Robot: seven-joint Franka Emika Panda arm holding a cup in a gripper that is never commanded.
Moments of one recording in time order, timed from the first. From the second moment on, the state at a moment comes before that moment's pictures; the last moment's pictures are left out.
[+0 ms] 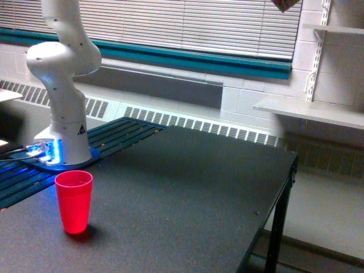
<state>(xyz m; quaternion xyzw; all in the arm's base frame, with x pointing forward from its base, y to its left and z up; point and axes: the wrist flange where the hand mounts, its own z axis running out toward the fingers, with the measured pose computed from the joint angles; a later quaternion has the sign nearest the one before) 0.582 0.028 0.657 -0.86 0.31 -0.36 0.17</state>
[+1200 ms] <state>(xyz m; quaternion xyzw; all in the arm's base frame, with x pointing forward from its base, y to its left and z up) 0.530 -0.068 0.629 -0.87 0.31 -0.37 0.12</state>
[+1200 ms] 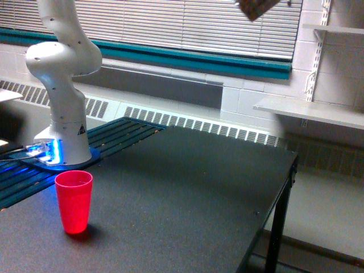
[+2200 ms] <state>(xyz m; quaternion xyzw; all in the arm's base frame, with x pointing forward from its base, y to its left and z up) 0.359 -0.203 0.562 -0.87 0.37 -0.34 0.03</state>
